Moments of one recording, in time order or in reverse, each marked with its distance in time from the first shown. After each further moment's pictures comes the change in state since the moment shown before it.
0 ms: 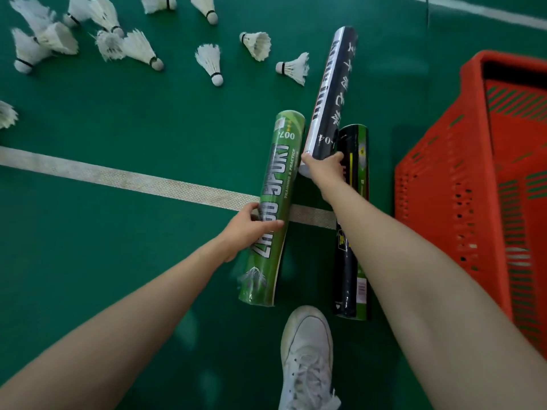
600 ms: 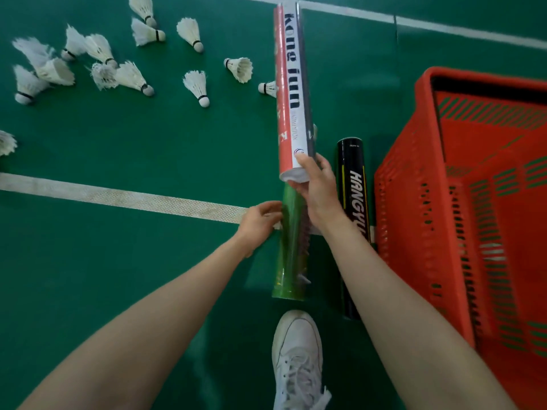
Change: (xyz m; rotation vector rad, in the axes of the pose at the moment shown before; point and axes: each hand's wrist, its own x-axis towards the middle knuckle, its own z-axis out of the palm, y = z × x) left_hand 0.009 0.030 0.040 -0.010 0.052 0.139; right_hand -0.061 0.007 -0.036 0.811 -0.255 -0.195
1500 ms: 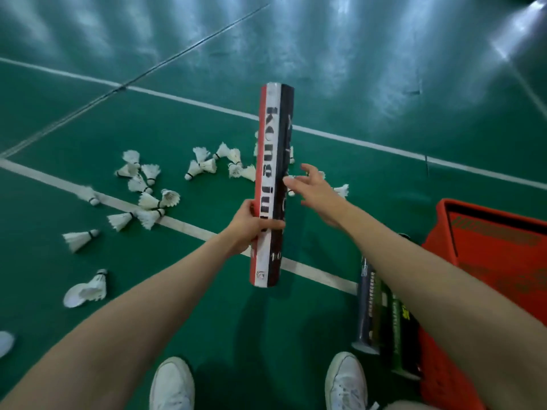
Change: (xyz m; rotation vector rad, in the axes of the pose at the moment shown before) left_hand -0.194 0.115 -0.195 -0.249 0.239 0.202; right_hand -0.156 -0.148 0.187 -0.611 -0.523 -0.205
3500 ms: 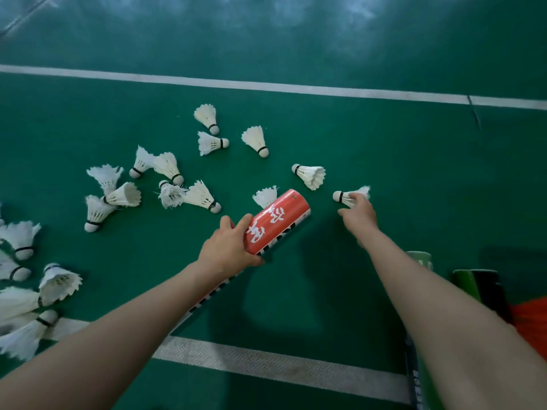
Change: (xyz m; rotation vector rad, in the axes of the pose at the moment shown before) left_hand 0.344 -0.052 0.010 1.266 -0.184 0.076; right_hand 0.317 0.261 -0.131 -0.310 0.603 0.489
